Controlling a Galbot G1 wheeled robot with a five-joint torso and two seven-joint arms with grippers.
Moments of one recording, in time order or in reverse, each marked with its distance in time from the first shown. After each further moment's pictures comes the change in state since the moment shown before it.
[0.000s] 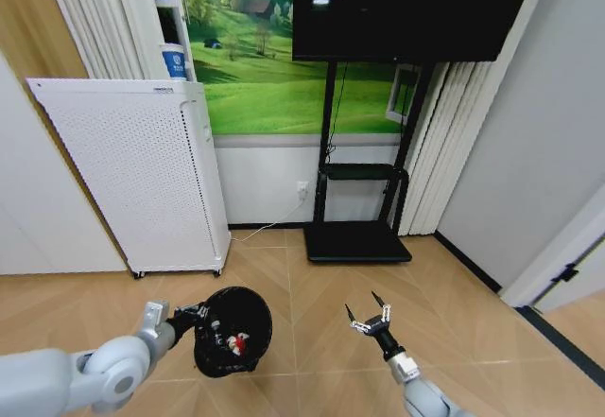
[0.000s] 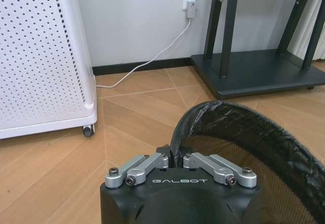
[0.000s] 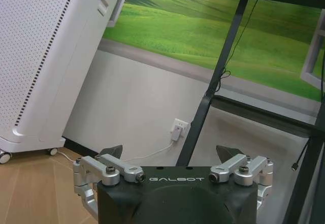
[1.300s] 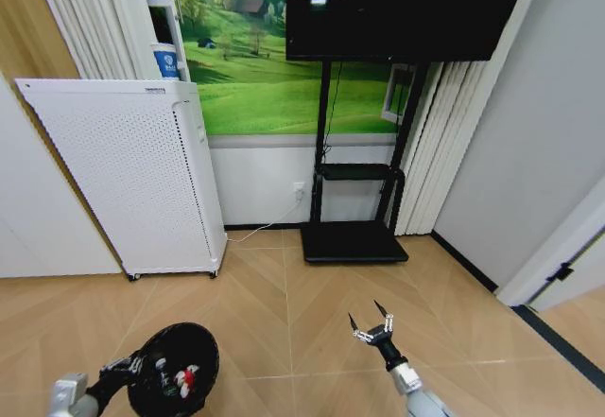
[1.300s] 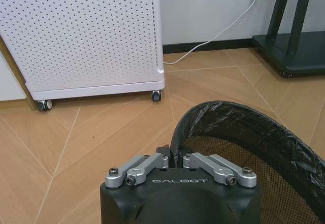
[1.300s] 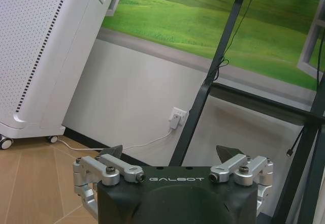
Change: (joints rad) left arm -0.134 -0.505 0.249 0.207 0.358 -0.003 0.210; right arm -0.021 0.047 0.018 -0.087 -0.033 0.045 -0.003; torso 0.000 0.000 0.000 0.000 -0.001
